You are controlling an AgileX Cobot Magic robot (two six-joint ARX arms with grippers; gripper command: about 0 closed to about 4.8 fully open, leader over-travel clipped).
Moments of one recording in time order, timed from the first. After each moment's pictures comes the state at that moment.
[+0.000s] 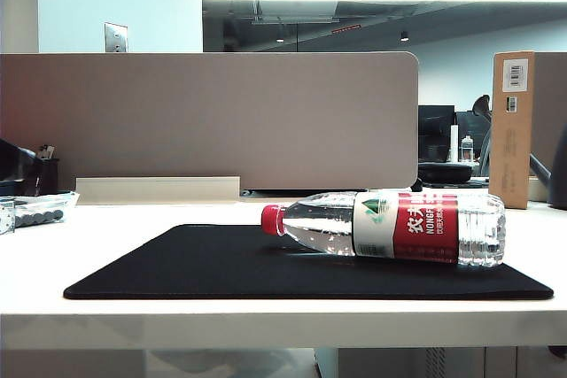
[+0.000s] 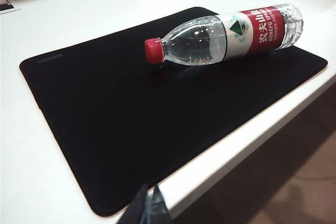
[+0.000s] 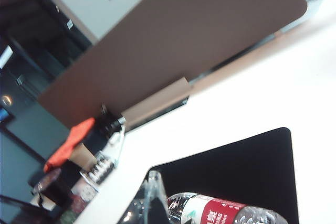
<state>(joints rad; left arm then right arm) -0.72 0.14 0.00 -0.09 -0.07 0.05 0.01 0.15 0.28 -0.04 -0.38 0.69</state>
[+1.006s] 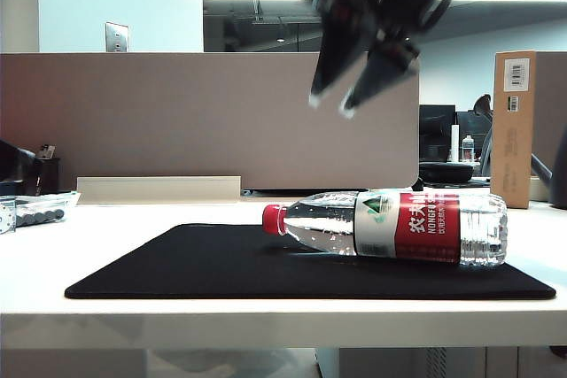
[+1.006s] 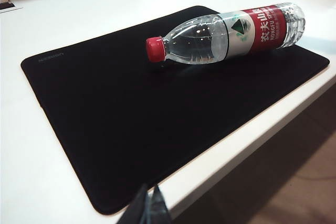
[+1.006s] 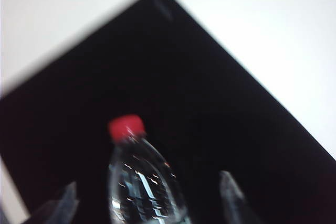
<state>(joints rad) -0.72 0.14 0.00 -0.10 -0.07 0.05 0.44 1.79 1.63 -0.80 -0.35 -0.35</state>
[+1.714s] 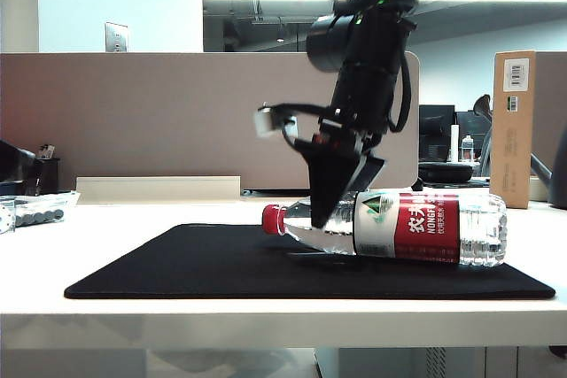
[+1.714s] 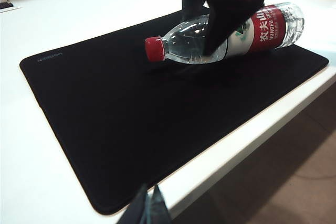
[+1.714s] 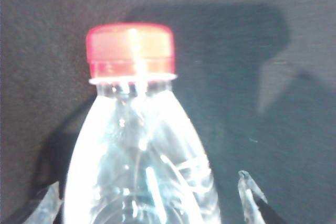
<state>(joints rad) -0.72 0.14 0.00 -0.10 -0.07 0.05 0.54 2.07 1.72 -0.98 -0.18 -0.63</state>
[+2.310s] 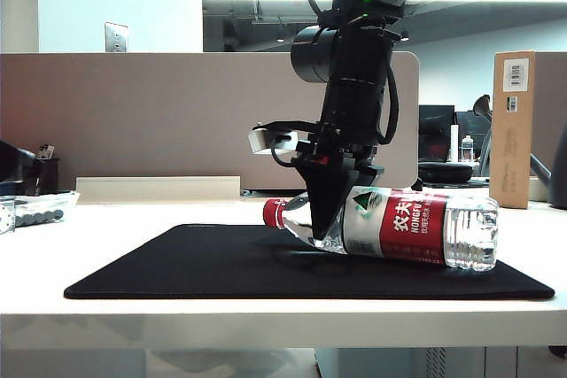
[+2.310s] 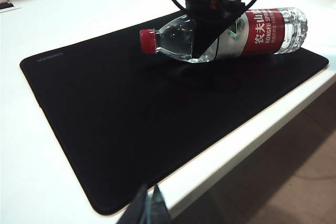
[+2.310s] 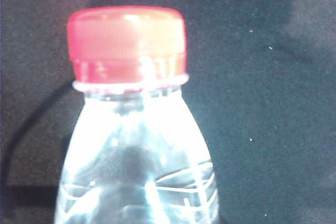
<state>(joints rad) -0.72 0.14 0.00 -0.10 -0.07 0.05 0.57 2.09 1.72 -0.95 -0.11 -0.45</state>
